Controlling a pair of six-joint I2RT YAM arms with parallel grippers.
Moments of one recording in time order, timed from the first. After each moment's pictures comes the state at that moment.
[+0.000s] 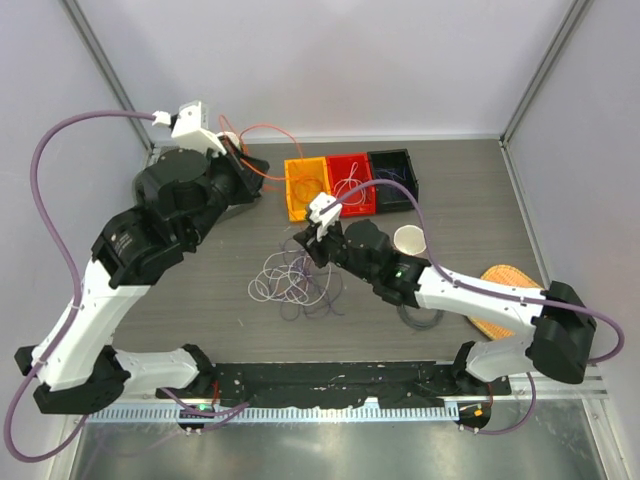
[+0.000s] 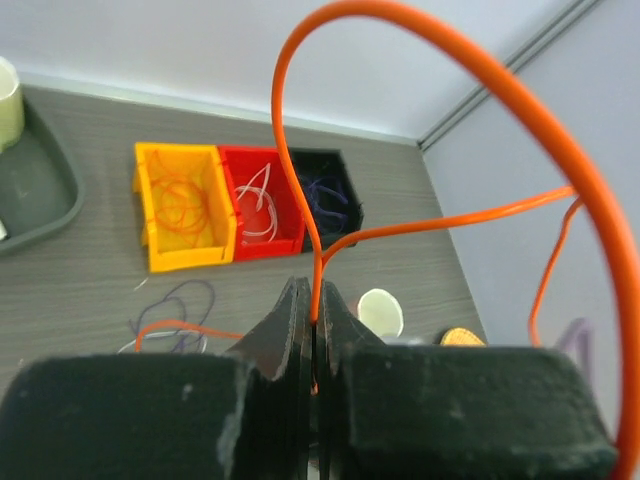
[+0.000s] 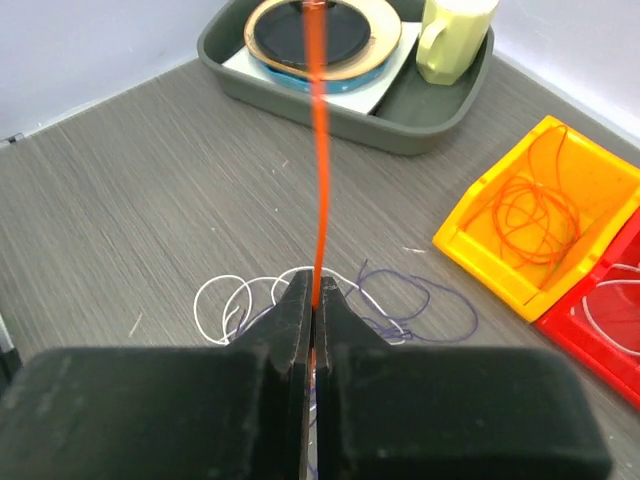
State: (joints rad) left arm -0.84 1.21 1.84 -0.82 -0.47 -0.60; right arm 1.02 1.36 0.92 0.30 0.14 0.01
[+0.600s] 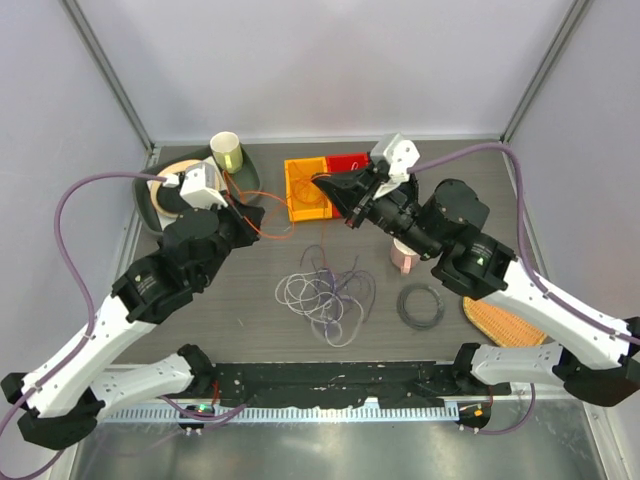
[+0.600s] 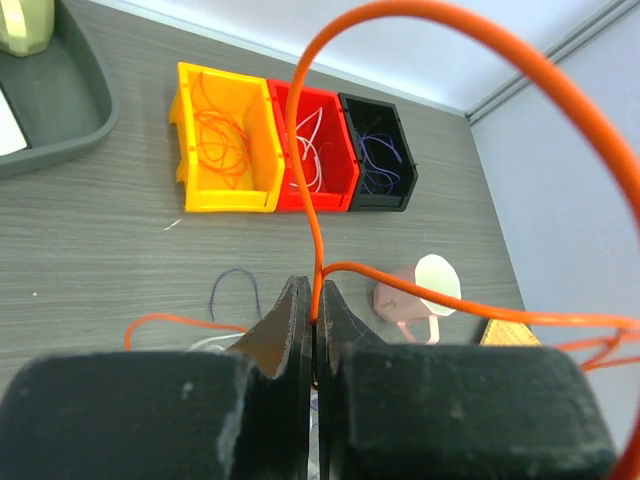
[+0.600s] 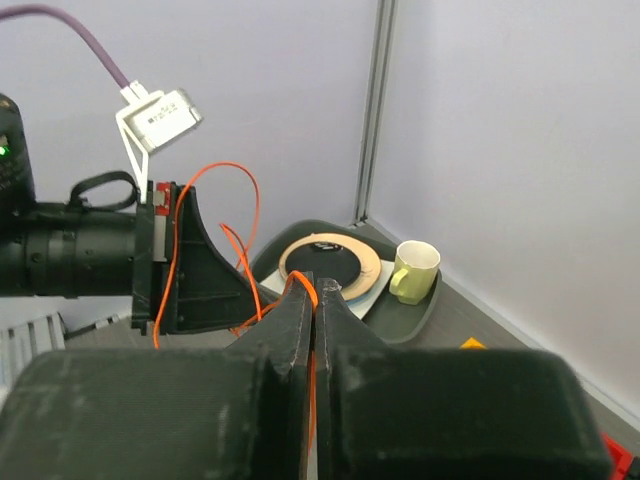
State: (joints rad) left arm -0.84 0.91 1.21 -0.56 -0.54 -0.68; right arm 1.02 1.12 1.37 0.02 0.08 -0.05
